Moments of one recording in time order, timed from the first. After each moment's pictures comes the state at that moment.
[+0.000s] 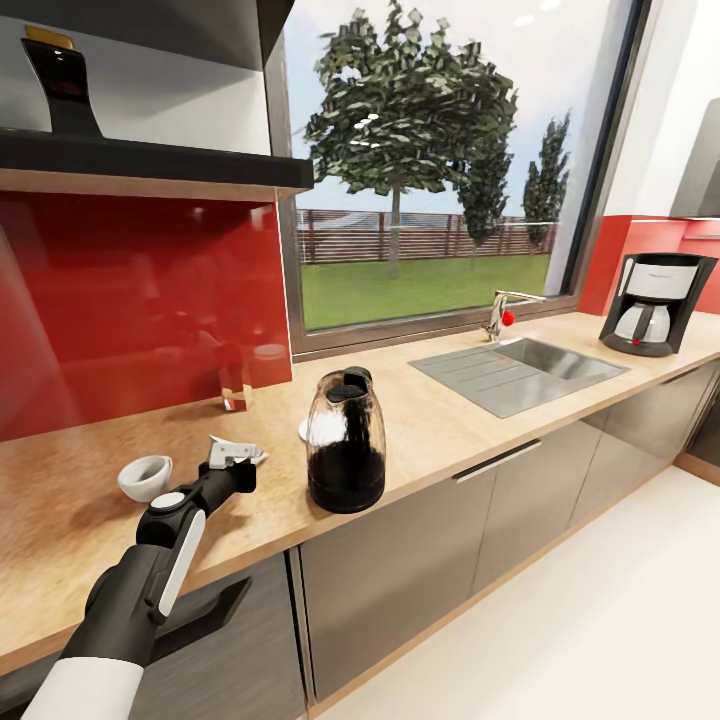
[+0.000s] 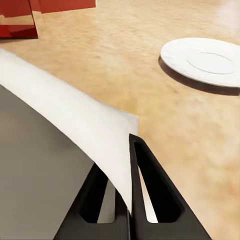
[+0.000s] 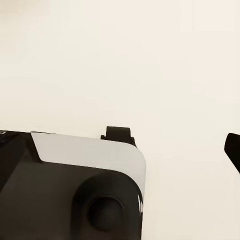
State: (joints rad) left arm -0.52 0.05 0.00 -1.31 0.04 0.53 -0.13; right arm -0.09 -0.02 0.00 -0.14 0.07 -0.13 0.00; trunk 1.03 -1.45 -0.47
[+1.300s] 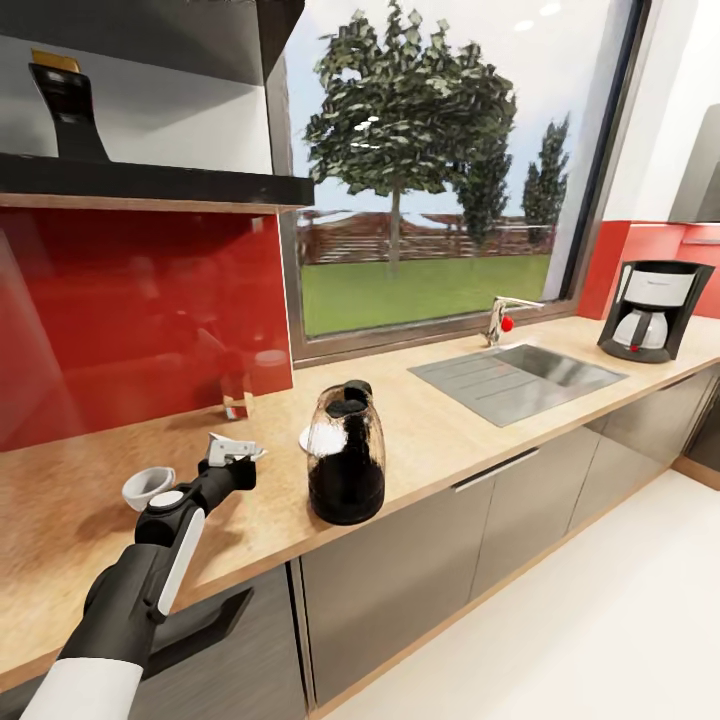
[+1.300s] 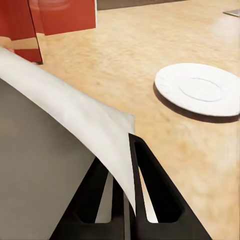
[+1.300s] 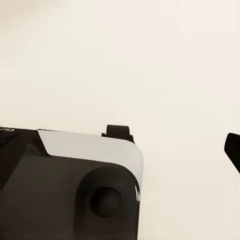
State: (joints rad) left arm -0.52 0.05 0.00 -1.33 0.04 0.53 -0.13; right arm -0.09 -0.02 0.01 -0.14 0.07 -0.13 0.00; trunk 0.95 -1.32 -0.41
